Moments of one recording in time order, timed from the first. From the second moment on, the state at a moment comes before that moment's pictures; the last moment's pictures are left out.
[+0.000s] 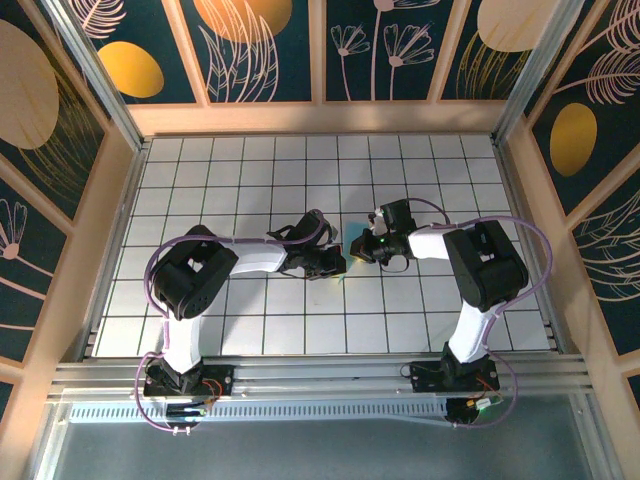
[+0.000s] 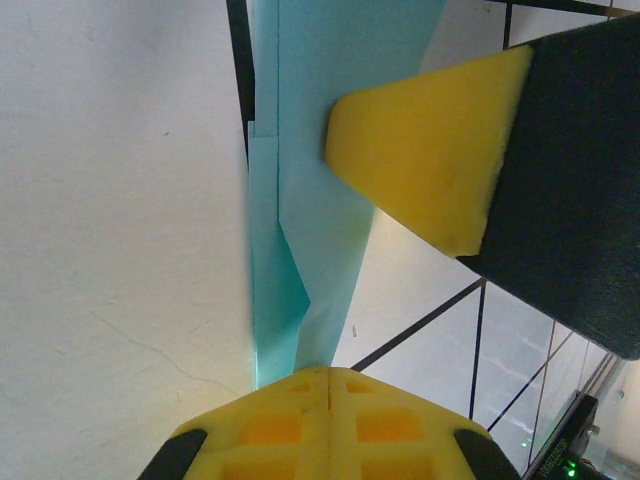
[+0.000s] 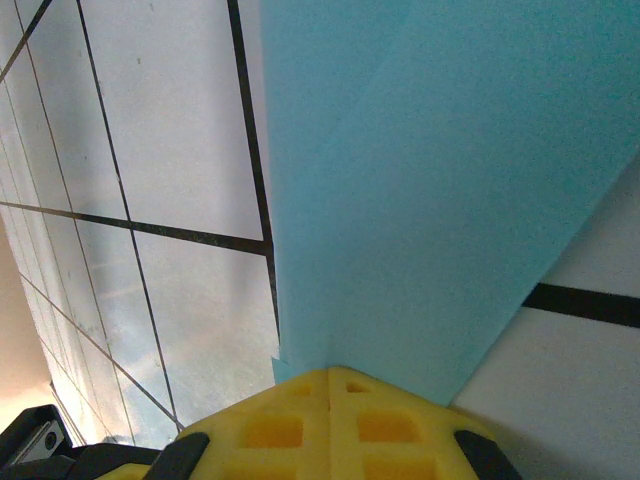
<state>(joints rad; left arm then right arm) -0.77 1.95 1.05 -0.04 0.46 -0.90 0.39 1.82 0.82 0.00 -0.59 0.70</state>
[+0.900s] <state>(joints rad) -0.78 1.97 1.06 -0.05 0.43 -0.89 0.39 1.79 0.83 -0.04 -0.57 0.66</state>
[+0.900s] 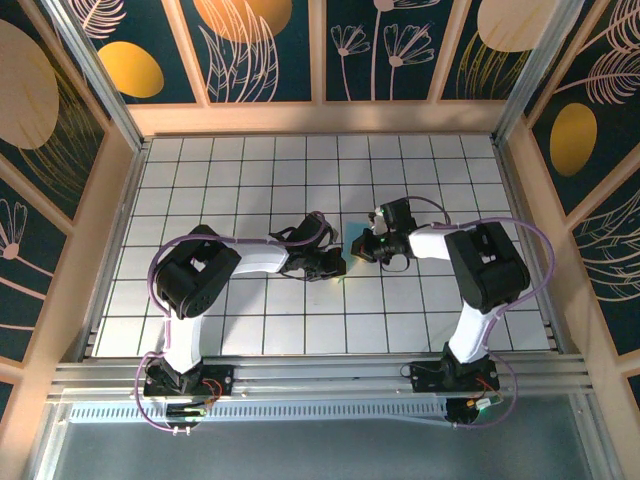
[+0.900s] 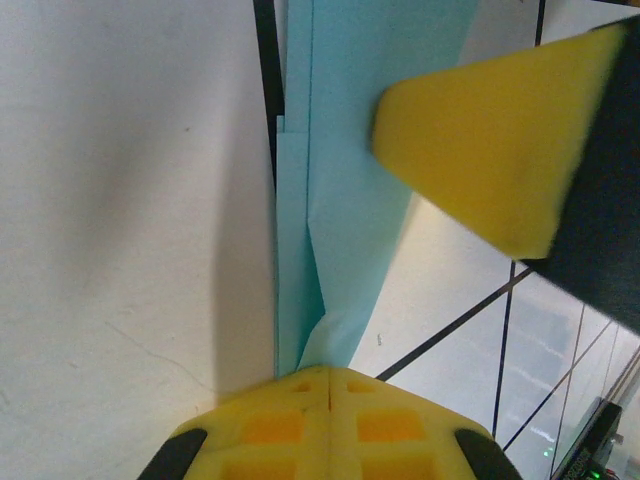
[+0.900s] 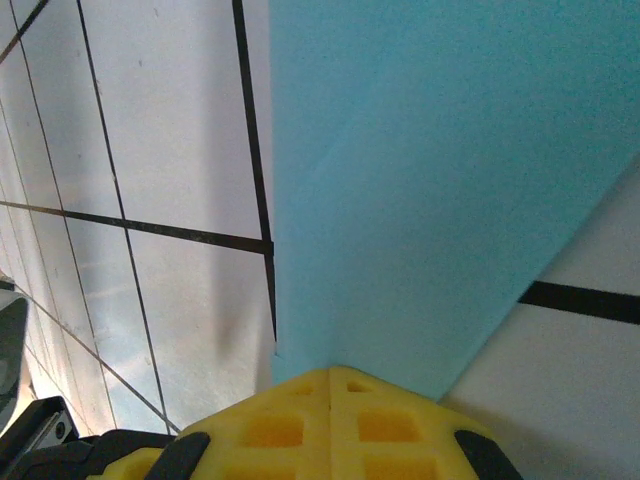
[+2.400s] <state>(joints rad) -0.79 1.98 1.11 -0.11 0.39 -0.86 0.38 1.81 0.82 -0.01 -0.59 0.68</state>
